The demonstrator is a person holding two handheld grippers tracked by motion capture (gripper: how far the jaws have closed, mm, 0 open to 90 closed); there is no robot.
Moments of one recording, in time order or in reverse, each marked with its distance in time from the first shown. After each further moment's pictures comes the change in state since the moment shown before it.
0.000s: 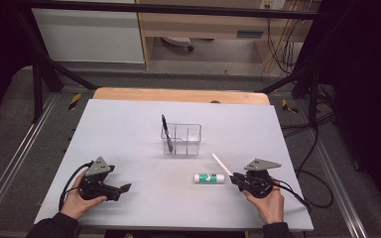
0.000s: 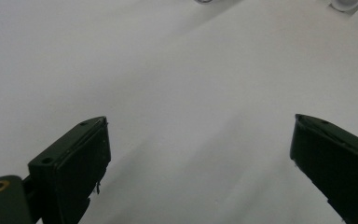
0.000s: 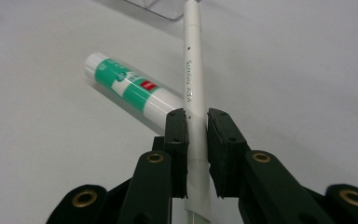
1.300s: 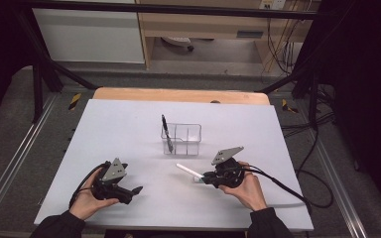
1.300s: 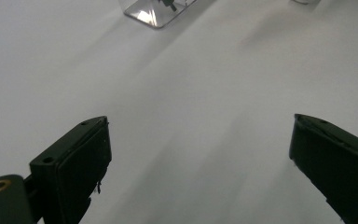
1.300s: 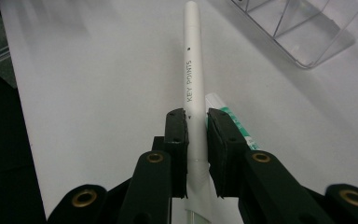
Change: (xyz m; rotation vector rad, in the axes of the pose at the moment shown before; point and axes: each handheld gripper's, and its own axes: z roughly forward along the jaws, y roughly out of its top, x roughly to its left) left arm -0.034 0.027 0.014 0.009 0.004 0.227; right arm 0.039 0.057 0.039 0.143 0.290 -0.256
